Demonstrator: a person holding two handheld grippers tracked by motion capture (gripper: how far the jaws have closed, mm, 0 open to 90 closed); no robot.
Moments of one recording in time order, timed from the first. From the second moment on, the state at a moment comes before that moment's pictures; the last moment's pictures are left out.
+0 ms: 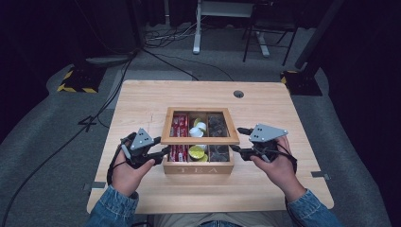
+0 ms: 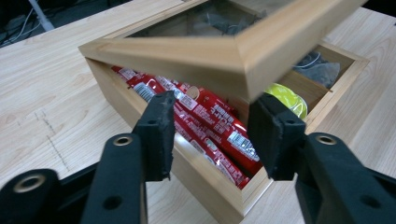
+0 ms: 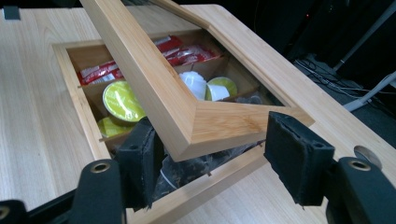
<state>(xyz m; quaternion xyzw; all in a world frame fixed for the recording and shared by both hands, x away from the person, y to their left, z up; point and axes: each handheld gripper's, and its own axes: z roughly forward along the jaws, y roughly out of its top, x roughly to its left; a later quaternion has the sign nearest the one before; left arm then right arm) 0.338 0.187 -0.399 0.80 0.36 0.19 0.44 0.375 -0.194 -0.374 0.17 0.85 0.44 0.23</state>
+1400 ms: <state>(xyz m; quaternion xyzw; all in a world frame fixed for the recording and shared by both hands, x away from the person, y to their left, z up) 0.345 0.233 -0.421 0.78 0.43 0.18 0.42 0.462 -0.181 -0.295 0.18 0.81 0.50 0.25</state>
